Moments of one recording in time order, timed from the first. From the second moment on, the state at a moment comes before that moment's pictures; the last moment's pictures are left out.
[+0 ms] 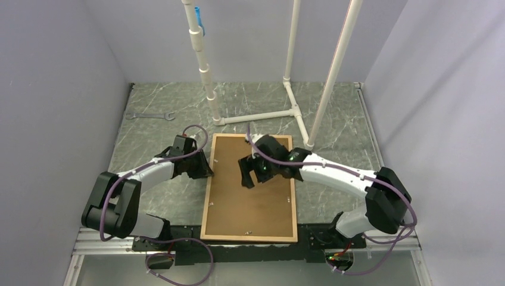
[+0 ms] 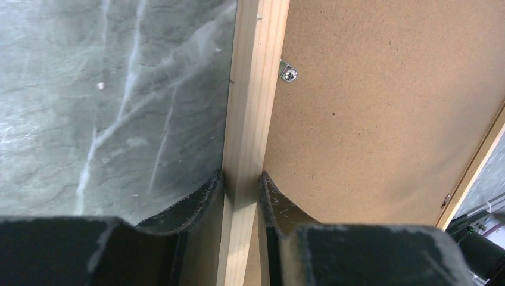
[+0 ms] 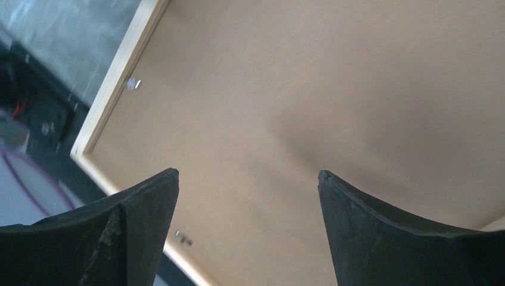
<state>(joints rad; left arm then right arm) -0.30 1.40 0.60 -0.20 0.26 -0.57 0.87 1.44 0.98 -0.42 -0.11 0.41</state>
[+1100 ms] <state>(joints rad) -0.27 1.38 0.58 -0.19 0.28 -0.57 1.44 1.61 0.95 -0.40 -0.18 0.32</state>
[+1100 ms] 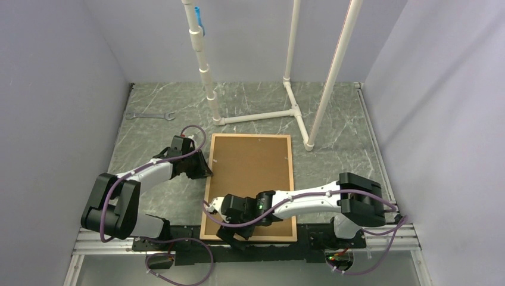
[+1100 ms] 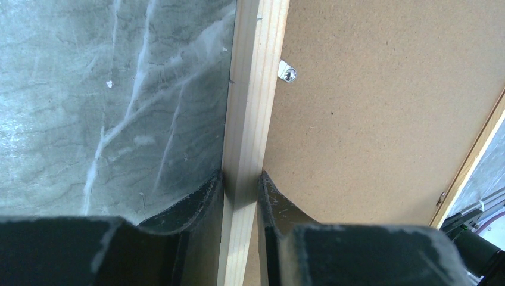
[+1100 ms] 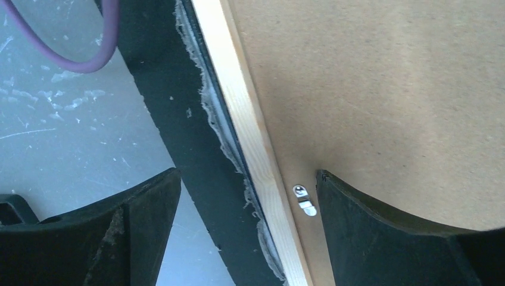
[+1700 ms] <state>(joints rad) -0.27 1.38 0.58 -0.19 0.28 -0.57 1.48 1.63 0.98 -0.48 -0.05 0.39</state>
